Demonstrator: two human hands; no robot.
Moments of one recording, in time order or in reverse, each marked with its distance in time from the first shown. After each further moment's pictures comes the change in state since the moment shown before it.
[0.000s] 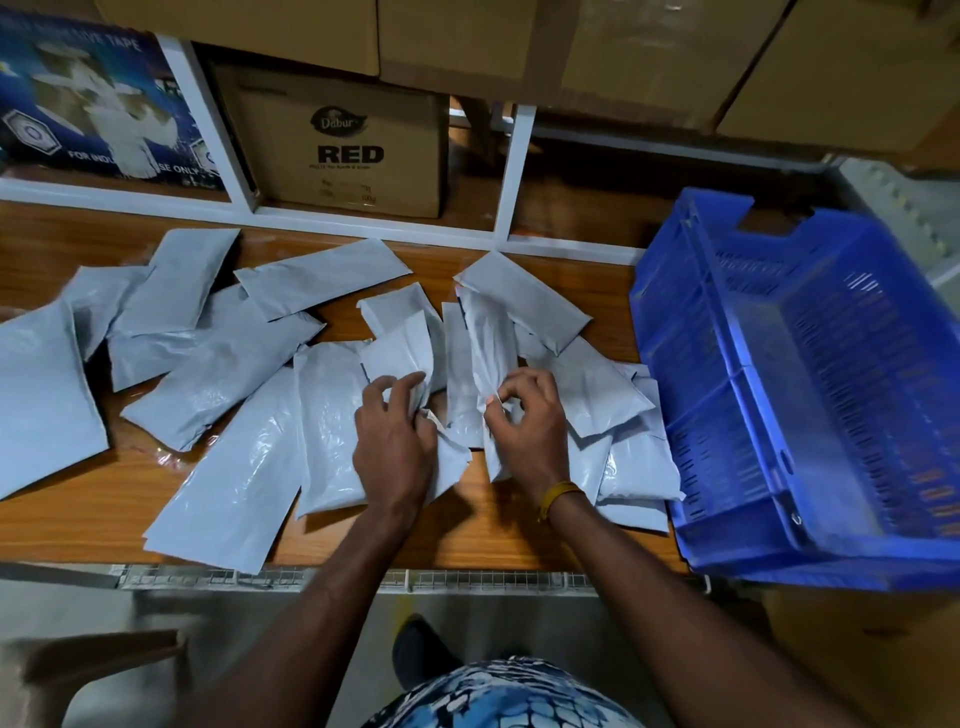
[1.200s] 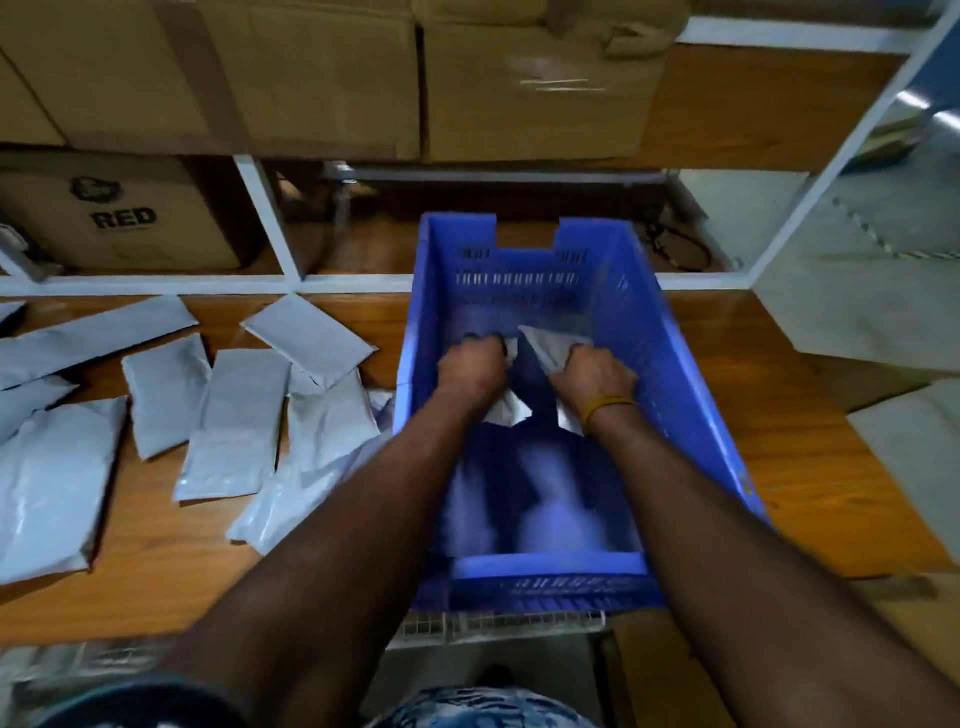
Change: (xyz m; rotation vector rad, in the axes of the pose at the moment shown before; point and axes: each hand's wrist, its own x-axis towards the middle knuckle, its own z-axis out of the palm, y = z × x) left_hand 0.001 0.371 0.232 0.331 -0.563 0.236; right_hand 0.136 0.211 -0.339 -0.709 -0.281 0.408
